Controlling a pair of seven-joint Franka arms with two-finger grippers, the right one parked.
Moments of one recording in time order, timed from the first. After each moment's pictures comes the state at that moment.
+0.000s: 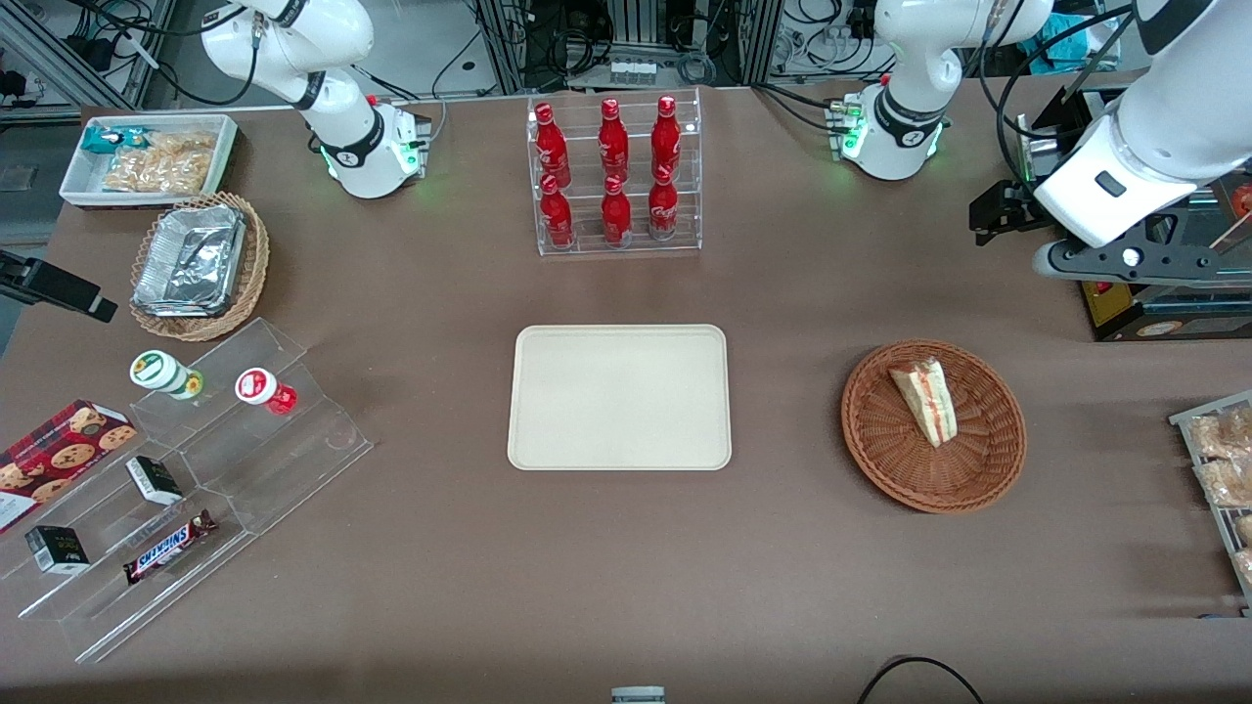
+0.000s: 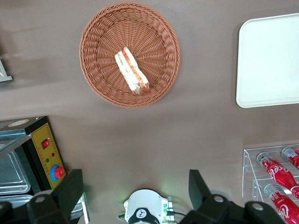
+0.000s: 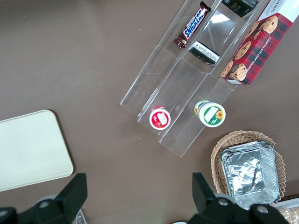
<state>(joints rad) -0.01 0.05 -0.21 -1.45 0.05 1.30 -0.09</state>
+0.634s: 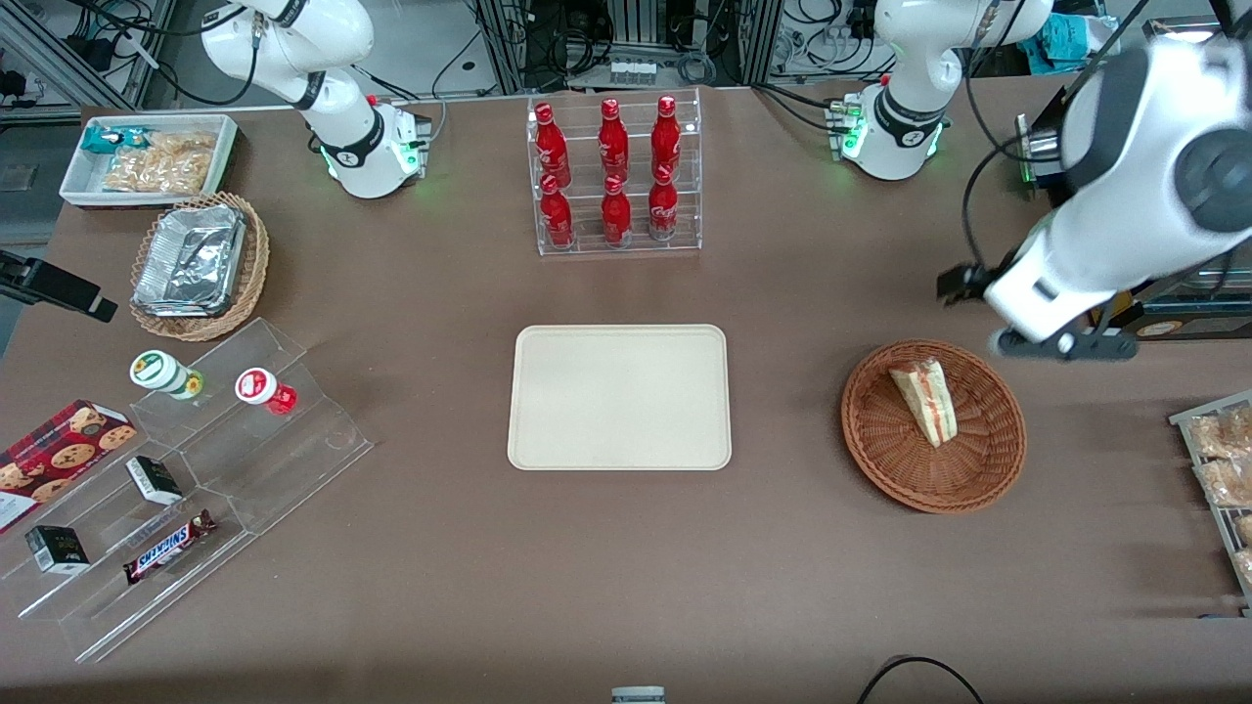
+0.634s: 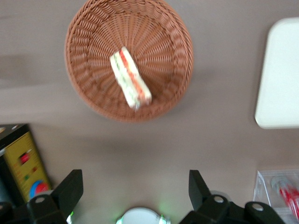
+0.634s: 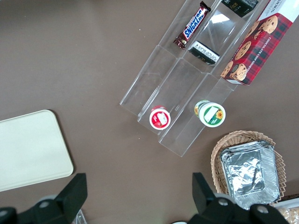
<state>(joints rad) 0.00 0.11 -0.20 -1.73 0.05 1.61 -0.15</state>
